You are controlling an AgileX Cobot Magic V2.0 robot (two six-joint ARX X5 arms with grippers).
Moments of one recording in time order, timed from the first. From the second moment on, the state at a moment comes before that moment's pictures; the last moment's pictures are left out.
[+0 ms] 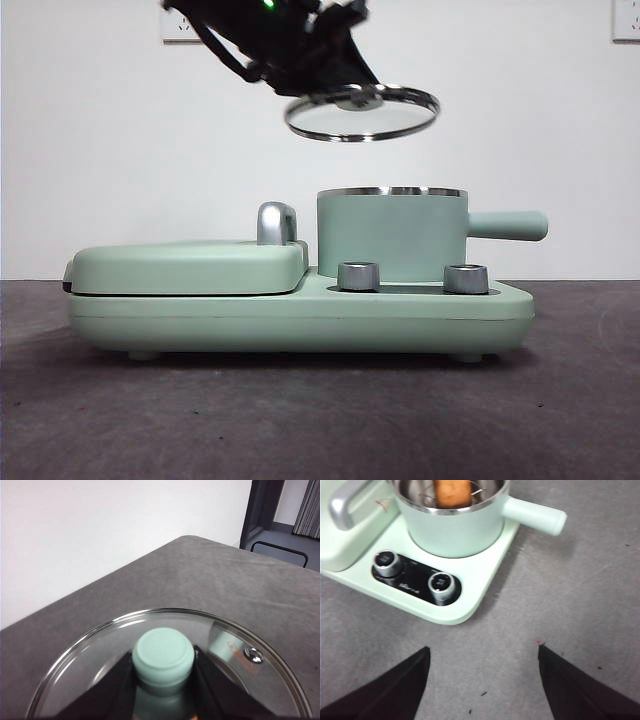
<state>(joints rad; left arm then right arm) -0.58 1.76 1.40 0.14 0.28 0.10 0.31 0.67 0.83 -0.80 -0.08 -0.02</state>
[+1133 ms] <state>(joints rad) -0.61 1.95 1.45 0.20 0.28 0.17 0.31 0.67 0.83 -0.80 -0.05 -0.02</state>
